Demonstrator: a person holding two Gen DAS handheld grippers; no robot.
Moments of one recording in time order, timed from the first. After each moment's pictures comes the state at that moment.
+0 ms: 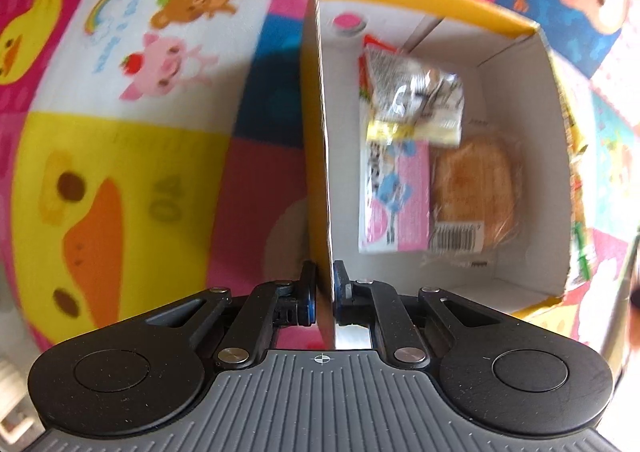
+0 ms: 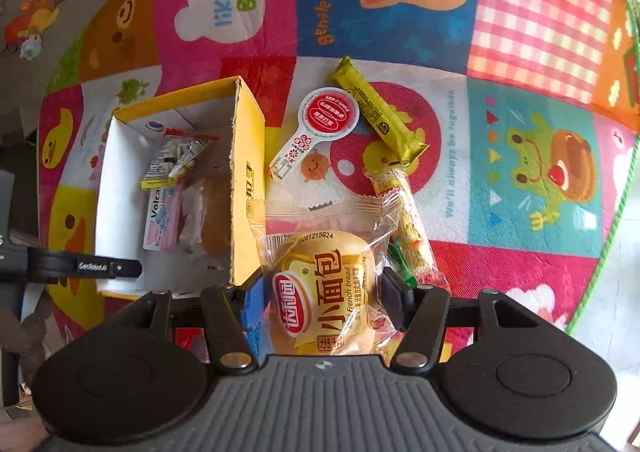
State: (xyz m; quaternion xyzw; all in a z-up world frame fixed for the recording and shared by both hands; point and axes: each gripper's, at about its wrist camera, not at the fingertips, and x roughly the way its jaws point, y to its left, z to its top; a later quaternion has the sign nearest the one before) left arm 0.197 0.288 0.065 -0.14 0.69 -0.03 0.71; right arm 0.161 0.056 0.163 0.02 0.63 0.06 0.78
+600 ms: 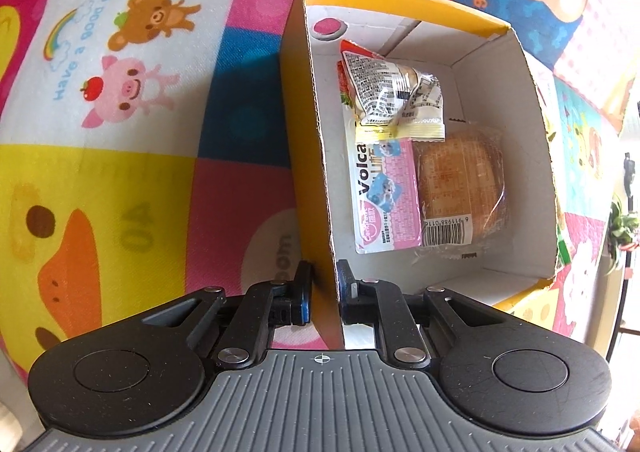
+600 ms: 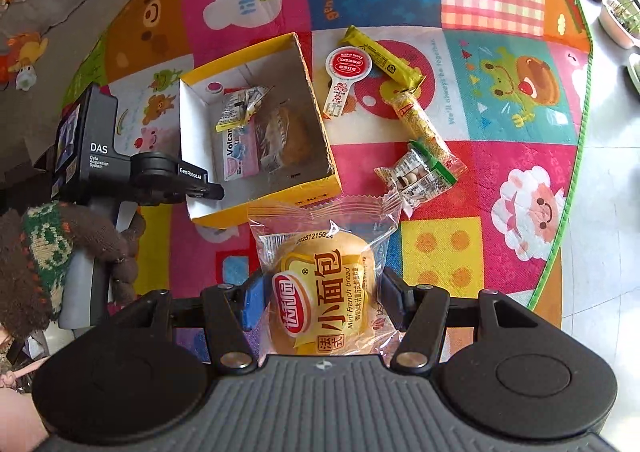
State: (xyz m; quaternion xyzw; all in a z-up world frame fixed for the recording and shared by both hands) left arm 0.197 0.294 0.053 -0.13 0.68 -0.09 0.71; right arm 0.066 0.109 0.217 0.07 0.64 0.01 0.77
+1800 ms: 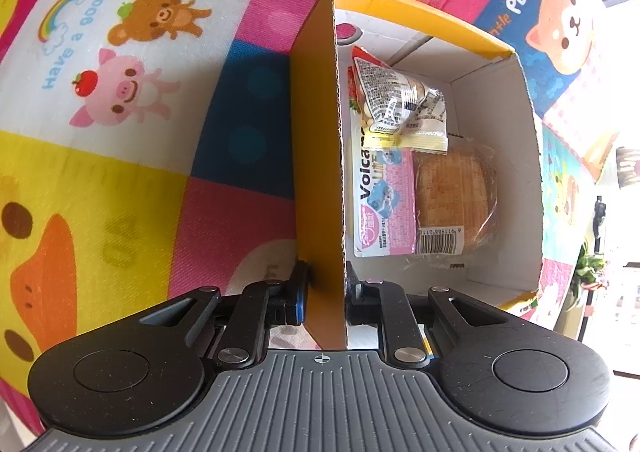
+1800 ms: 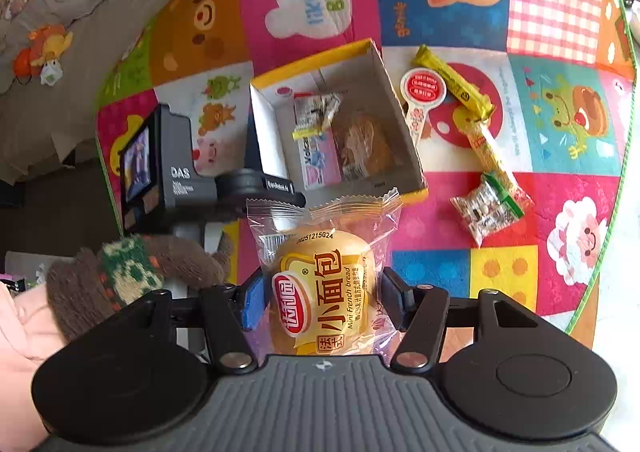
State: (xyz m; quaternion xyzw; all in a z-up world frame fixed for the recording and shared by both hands) left arm 0.223 0.319 0.040 -0.21 0.66 -0.09 0.71; right arm 0.127 0.168 0.241 0.09 0.64 0.04 0.77
